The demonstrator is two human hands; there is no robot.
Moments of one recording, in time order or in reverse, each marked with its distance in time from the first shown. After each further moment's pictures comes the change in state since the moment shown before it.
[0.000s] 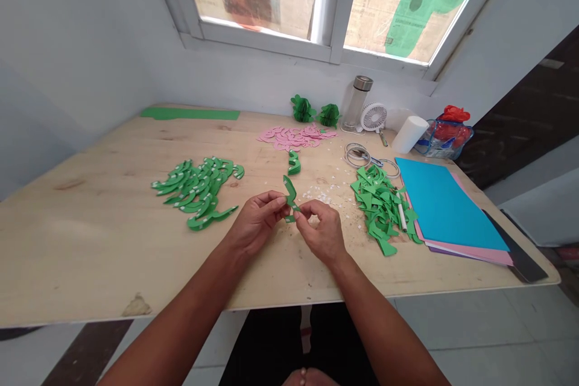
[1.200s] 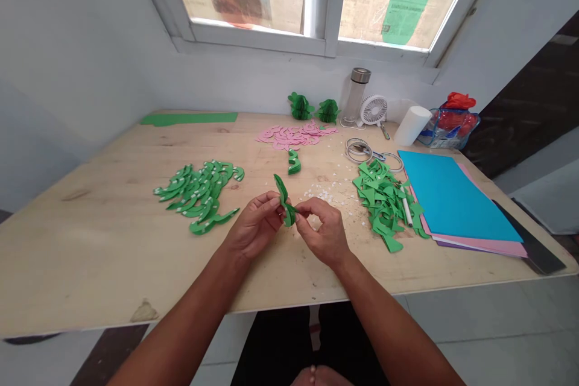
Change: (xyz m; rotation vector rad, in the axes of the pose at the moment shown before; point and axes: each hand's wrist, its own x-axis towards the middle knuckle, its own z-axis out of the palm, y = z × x) left_hand 0.001 -0.003 -0.008 -0.137 -0.072 -0.044; right_hand -0.002 -0.004 -0.003 0.131 0.002 -0.094
